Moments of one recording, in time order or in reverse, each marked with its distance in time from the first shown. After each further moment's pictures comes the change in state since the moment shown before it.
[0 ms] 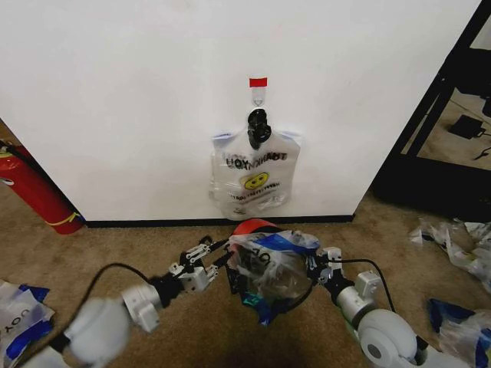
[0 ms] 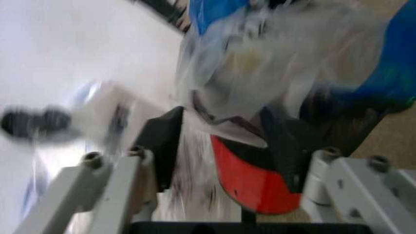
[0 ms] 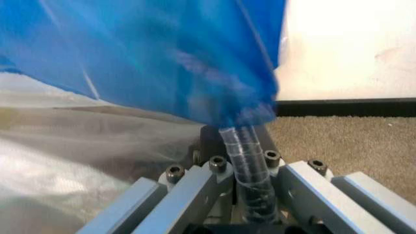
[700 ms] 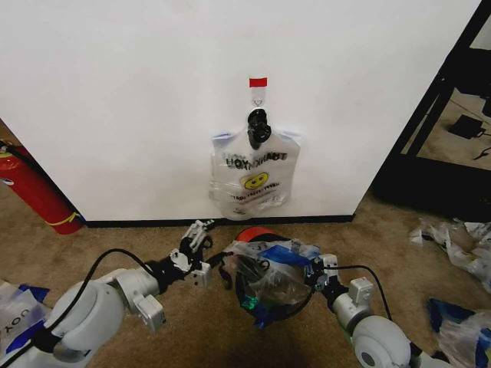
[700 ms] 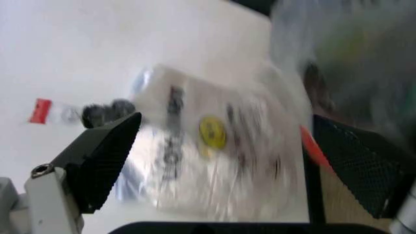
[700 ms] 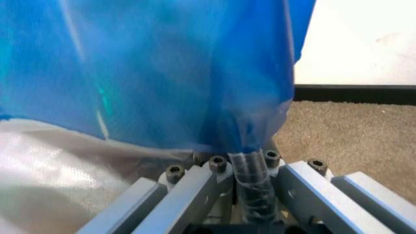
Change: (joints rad) left arm 0.013 0.005 0.039 -0.132 0.241 0.197 -0.207; right arm -0.017 0.004 -0.022 0.006 -0.053 -0.039 0.030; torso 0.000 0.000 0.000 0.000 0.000
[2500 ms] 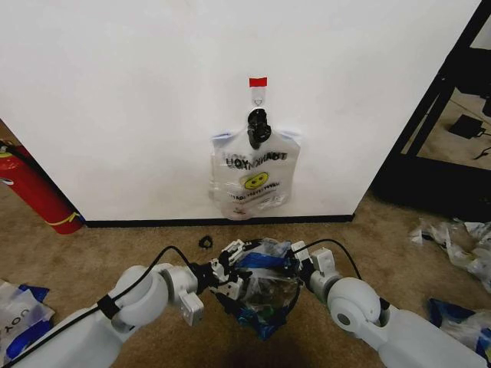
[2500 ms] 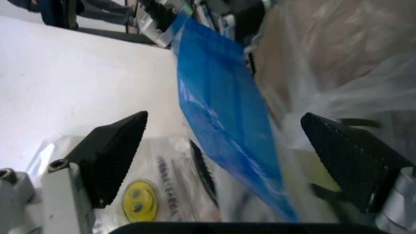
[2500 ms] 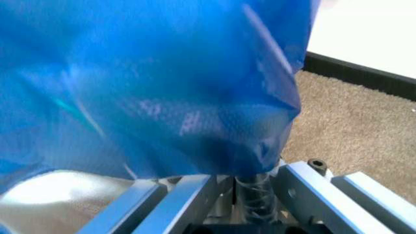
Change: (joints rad) left arm -0.358 0.017 0.435 0.184 0.173 0.026 0.120; right arm 0.365 -0.006 -0.251 -0.021 0.090 -0.427 0.105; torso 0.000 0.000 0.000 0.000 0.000
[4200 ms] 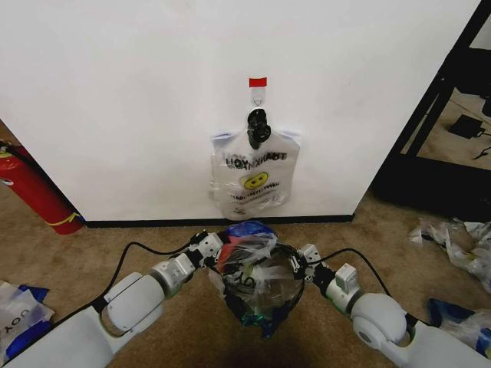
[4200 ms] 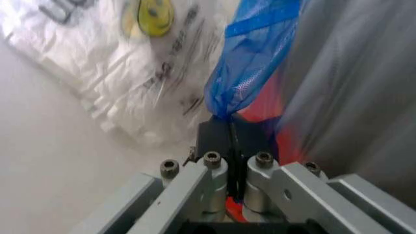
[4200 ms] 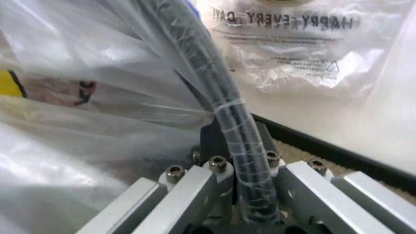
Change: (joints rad) left arm 0.027 0.074 -0.004 0.018 -0.853 0.542 -0.416; right arm -0.189 -0.073 0.129 -0.027 -0.217 0.449 -0.328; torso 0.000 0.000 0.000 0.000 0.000
